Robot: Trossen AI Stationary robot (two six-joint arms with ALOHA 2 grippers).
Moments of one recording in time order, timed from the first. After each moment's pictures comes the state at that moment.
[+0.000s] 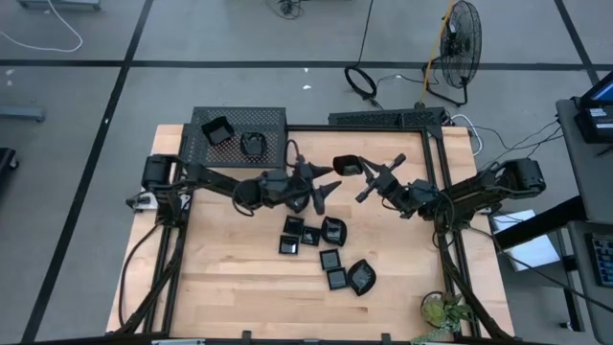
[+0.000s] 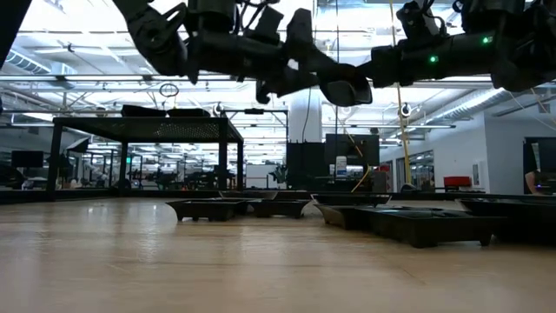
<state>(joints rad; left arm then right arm) 0.05 1.84 0.96 0.93 -0.28 -0.12 0.03 1.35 0.29 1.35 0.77 -0.54</state>
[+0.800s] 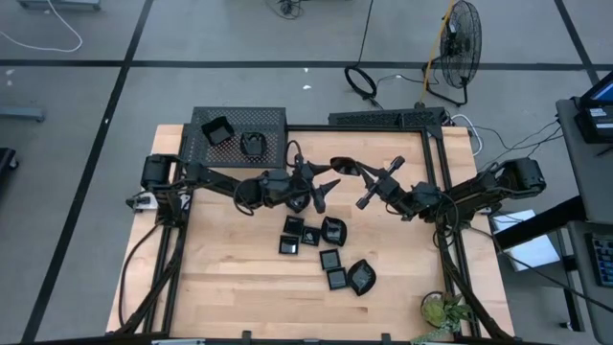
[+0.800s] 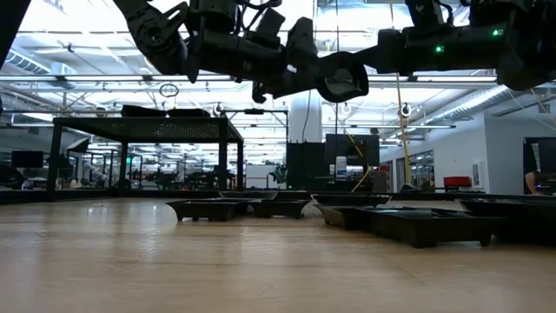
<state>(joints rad) 0.05 1.84 0.96 0.89 -0.32 -0.05 0.07 1.35 0.29 1.41 0.71 -0.54</state>
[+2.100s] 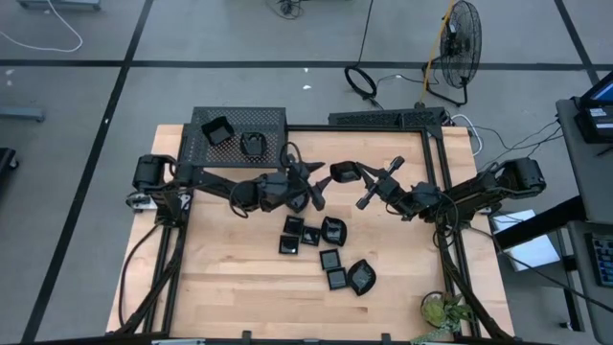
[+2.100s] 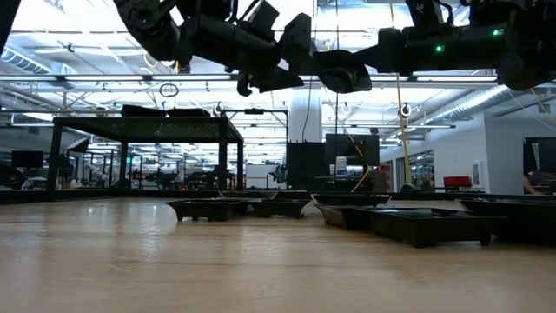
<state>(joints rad) 0.01 1.78 0.96 0.78 -0.52 -0.10 0.07 1.35 0.29 1.41 0.70 -0.53</state>
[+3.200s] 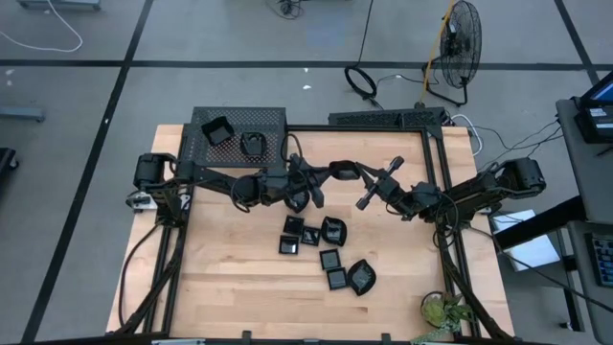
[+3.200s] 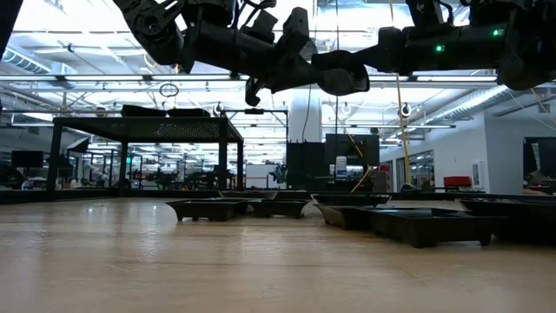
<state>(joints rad) 0.06 1.78 0.96 0.79 -0.36 -0.27 0.07 1.35 0.29 1.41 0.69 -0.52</state>
